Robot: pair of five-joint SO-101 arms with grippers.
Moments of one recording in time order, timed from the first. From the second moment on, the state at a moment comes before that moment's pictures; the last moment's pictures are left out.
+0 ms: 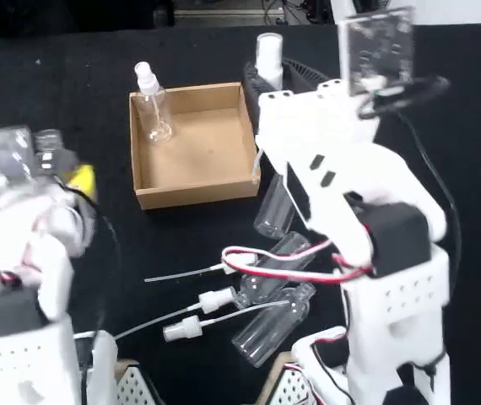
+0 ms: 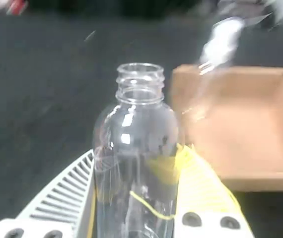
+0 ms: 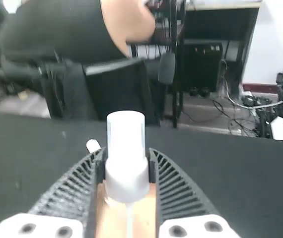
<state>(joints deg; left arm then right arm) -14.2 -74.1 50.0 58.7 -2.0 -17.5 -37.9 -0.1 61.1 -9.8</state>
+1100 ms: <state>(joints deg) 19.8 -104.0 96.1 11.9 0.0 -28.1 -41.1 13.3 38.9 -16.8</state>
